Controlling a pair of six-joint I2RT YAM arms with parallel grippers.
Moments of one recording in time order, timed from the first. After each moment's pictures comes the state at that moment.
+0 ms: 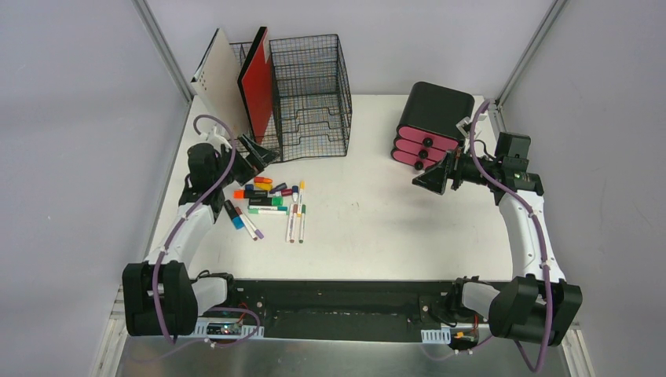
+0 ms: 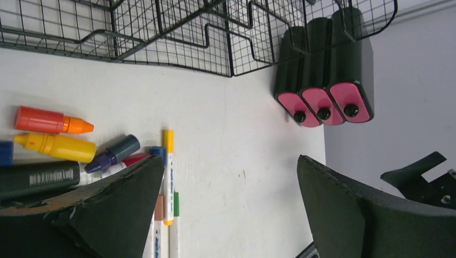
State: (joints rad) left arm 0.04 1.16 0.67 0.14 0.52 -0.83; right arm -0.13 1.16 1.01 -0.61 -1.15 -0.13
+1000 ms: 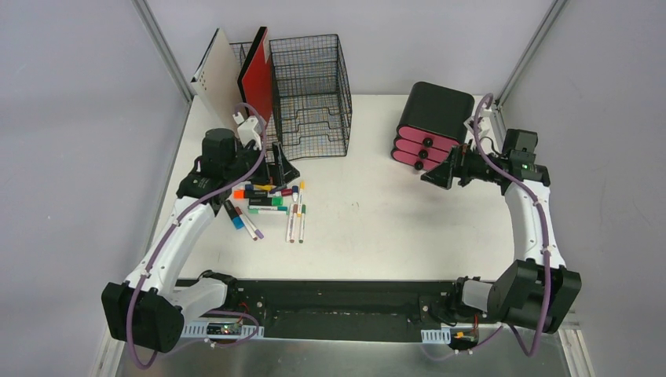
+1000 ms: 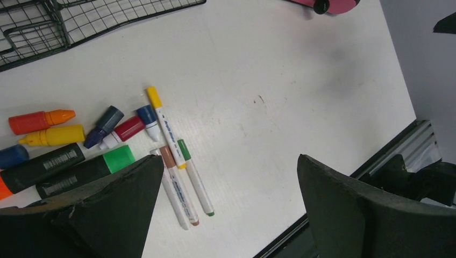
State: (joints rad) left arm -0.22 1.07 0.96 -0.43 0.48 -0.35; right arm -0.19 1.24 1.08 -0.73 -1.06 -0.22
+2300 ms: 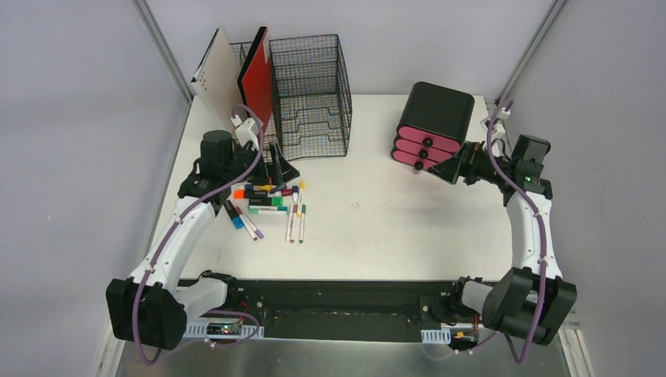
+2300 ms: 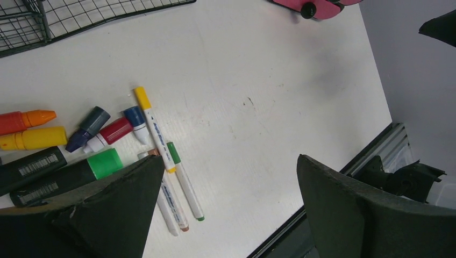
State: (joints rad) left arm -0.17 1.10 0.90 -0.35 0.56 -0.40; right arm -0.27 1.20 1.00 -0.54 -1.07 -0.01
